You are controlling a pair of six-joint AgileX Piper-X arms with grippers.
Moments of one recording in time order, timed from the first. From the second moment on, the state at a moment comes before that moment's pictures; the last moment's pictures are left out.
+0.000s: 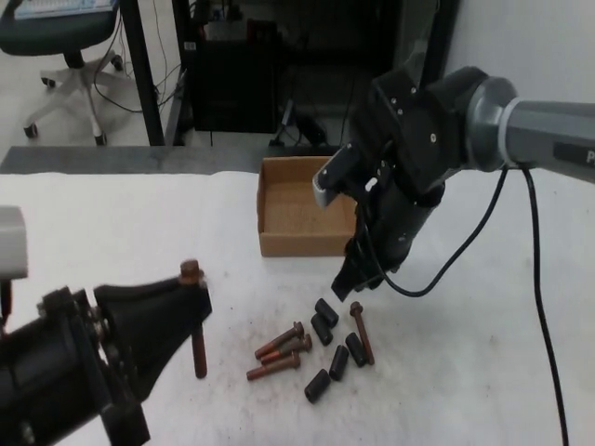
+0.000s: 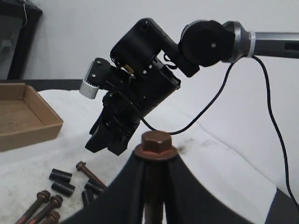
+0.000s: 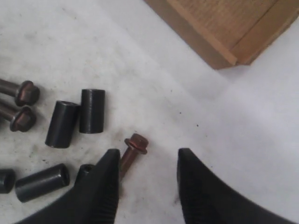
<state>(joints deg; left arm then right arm) -23.0 29.3 -13.4 -4.8 32.3 -21.8 29.5 105.2 -76.7 47.1 1.9 -15.0</state>
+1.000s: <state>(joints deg) -23.0 29.3 -13.4 0.0 32.9 -18.4 33.7 113.9 -76.7 42.6 0.0 -16.1</state>
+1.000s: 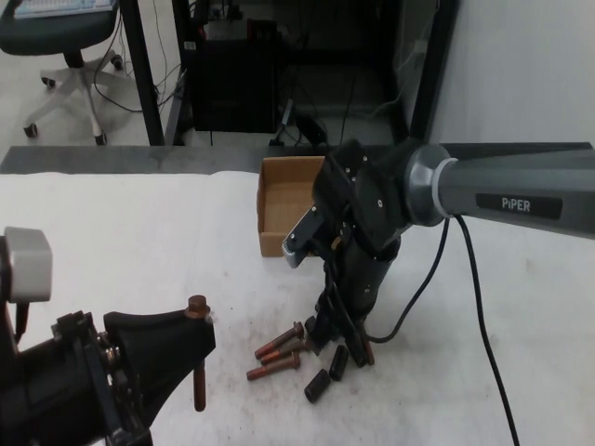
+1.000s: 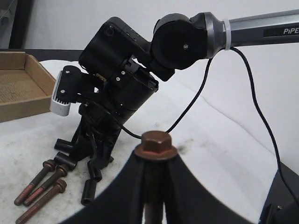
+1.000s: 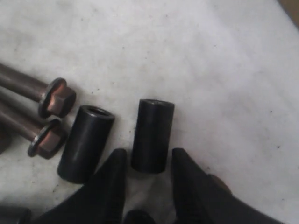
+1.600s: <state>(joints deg) -23.0 29.3 -13.4 0.0 32.9 -18.4 33.4 114.1 -76.7 38.7 1.4 -22.4</state>
